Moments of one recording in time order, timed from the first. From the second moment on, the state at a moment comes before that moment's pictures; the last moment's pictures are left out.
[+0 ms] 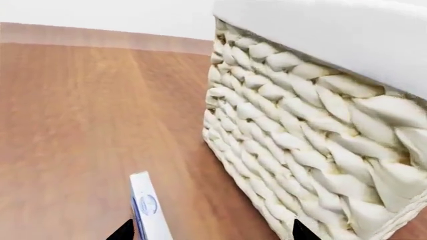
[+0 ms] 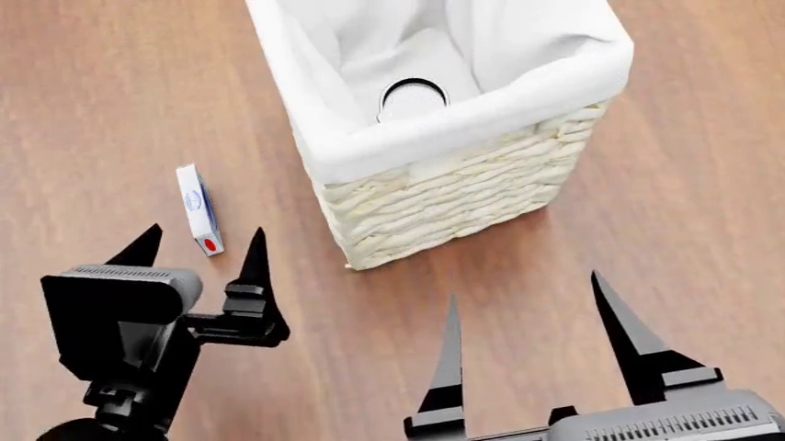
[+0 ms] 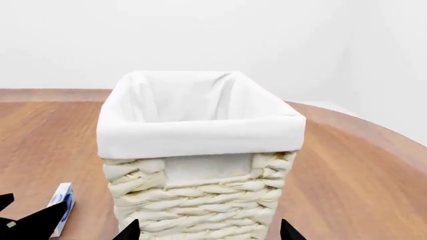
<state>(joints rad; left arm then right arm) -0.51 -0.17 0.39 -0.13 -0.42 -0.07 -0.23 1.06 1.02 -1.70 -0.50 0.68 -0.39 1.13</state>
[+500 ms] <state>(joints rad) -0.66 -0.11 0.36 -0.48 -0.42 0.03 -0.19 1.04 1.03 -1.69 -0.51 0.69 -0.40 1.13</state>
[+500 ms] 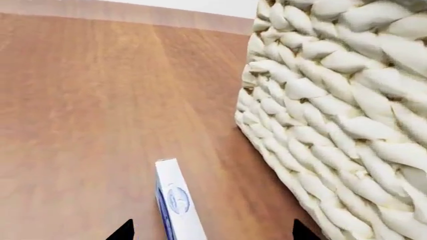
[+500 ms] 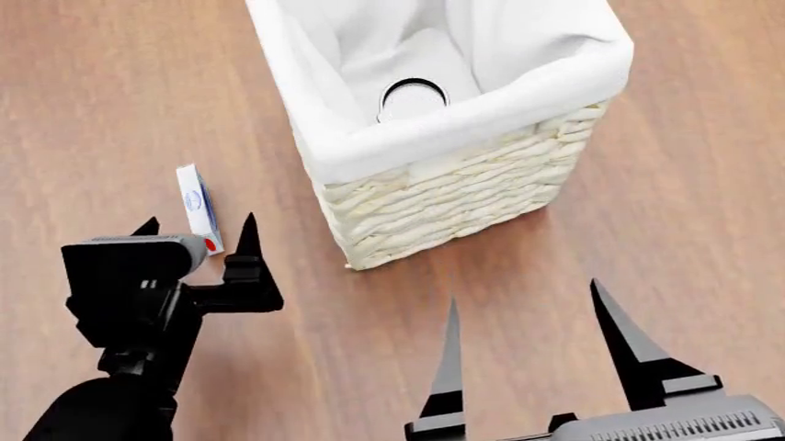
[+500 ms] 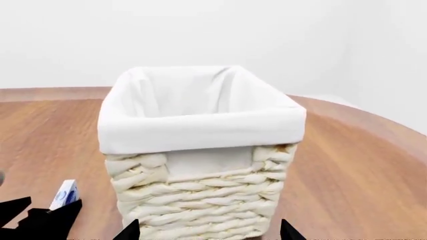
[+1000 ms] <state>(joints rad) -0.77 -0.05 0.35 -0.86 -0.42 0.19 -0.14 1.03 1.03 -1.68 -0.51 0.69 -0.40 1.13</state>
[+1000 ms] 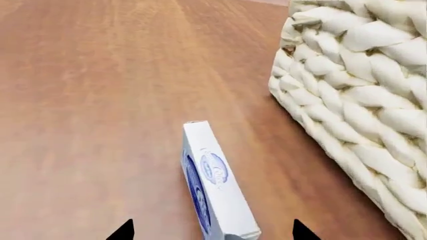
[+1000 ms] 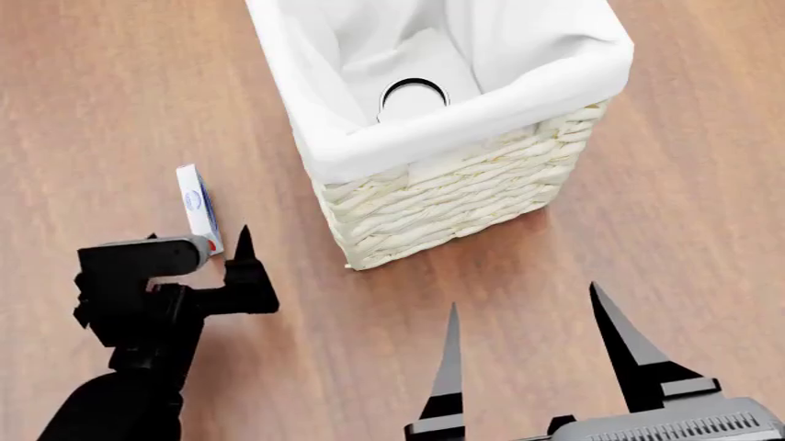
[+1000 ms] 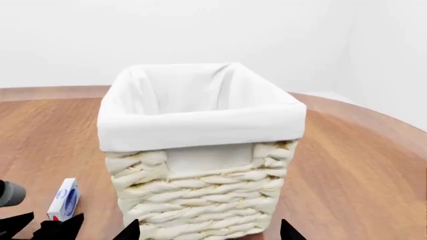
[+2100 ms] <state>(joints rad) -0.79 -0.34 0.36 0.01 -0.54 -0.17 -0.34 0.98 1.02 -1.67 -0.49 0.68 -0.44 1.11</state>
